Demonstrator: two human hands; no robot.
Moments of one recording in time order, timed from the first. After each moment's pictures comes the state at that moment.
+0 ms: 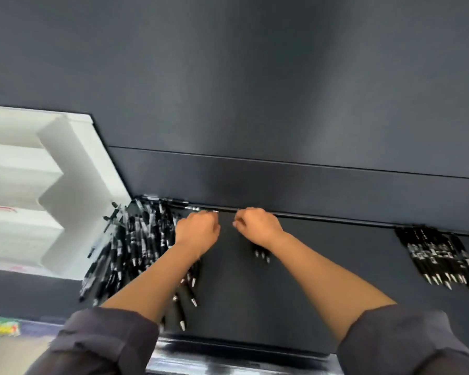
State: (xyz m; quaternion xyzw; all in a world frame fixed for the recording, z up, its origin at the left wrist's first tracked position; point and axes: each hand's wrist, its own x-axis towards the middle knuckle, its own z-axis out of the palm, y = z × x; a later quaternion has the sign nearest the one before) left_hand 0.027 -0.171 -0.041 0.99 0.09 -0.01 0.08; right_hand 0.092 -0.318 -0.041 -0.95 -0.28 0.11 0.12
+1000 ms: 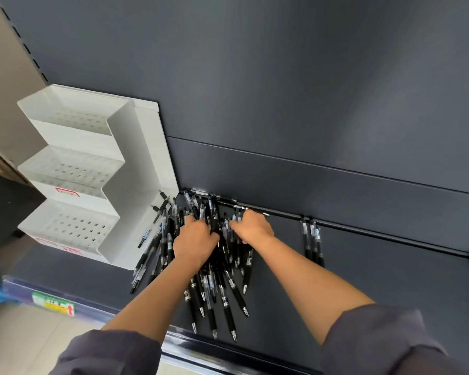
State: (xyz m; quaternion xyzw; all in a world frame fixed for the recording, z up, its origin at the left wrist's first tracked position) left_hand -0.011 -0.073 -0.065 0.92 0.28 -0.05 0.25; right_hand 0.079 -0.177 -0.065 -0.93 -0.10 0.25 0.23
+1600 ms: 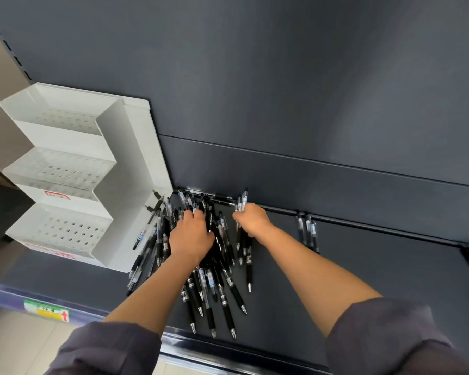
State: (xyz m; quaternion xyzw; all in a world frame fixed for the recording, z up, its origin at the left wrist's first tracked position) left_hand -0.004 -0.070 -0.071 0.95 0.25 -0.03 0.17; right_hand 0.094 -0.184 -0.064 -0.90 -0.08 0.27 0.33
